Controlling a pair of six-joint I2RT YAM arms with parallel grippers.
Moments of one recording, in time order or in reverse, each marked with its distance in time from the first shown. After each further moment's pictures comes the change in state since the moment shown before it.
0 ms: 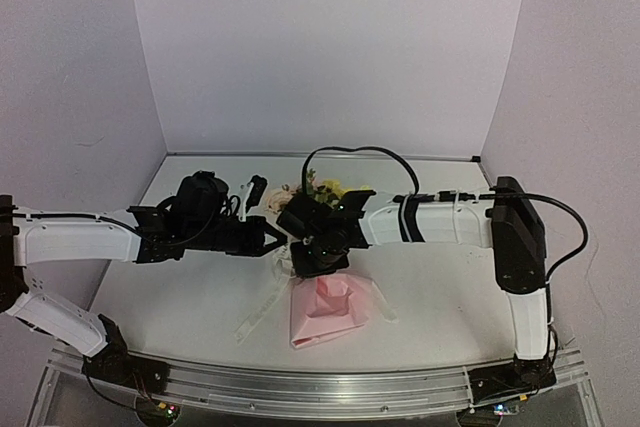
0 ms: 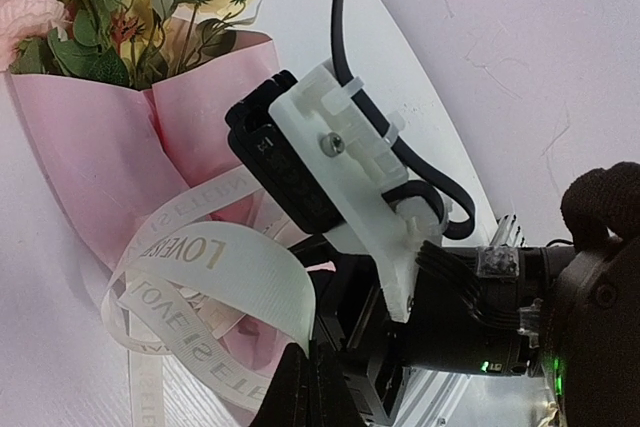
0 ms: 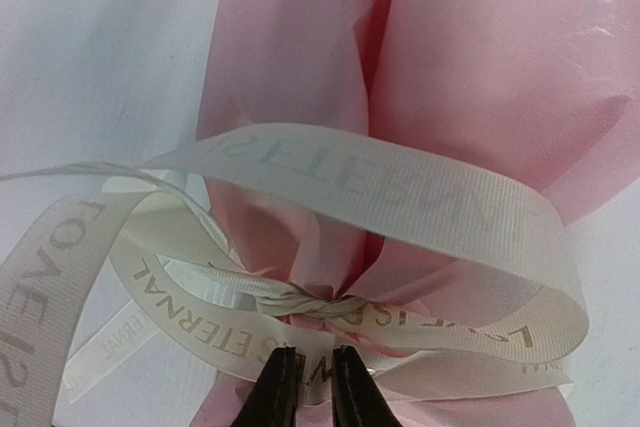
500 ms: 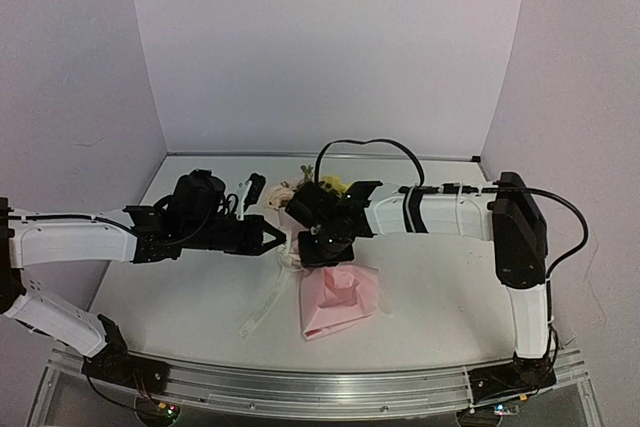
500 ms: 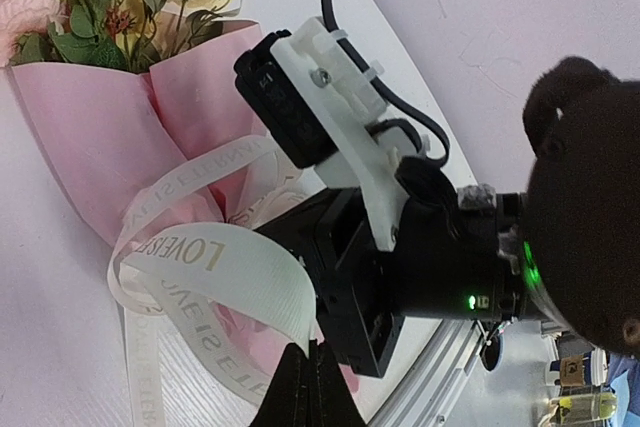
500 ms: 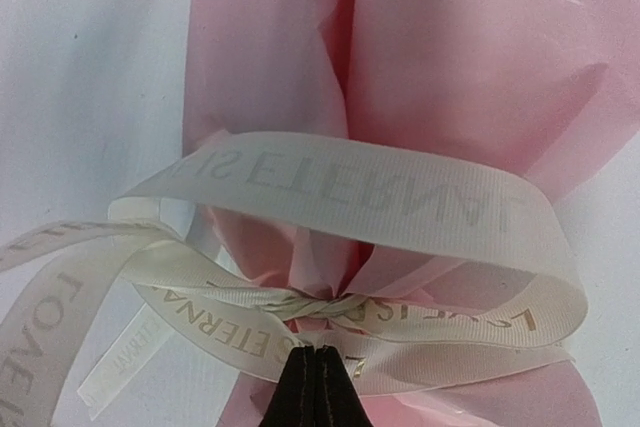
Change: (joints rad) left arm 0.000 -0.021 0.000 -0.009 0.002 0.012; right arm -0.052 -0.001 0.011 -0.010 -0.022 0.039
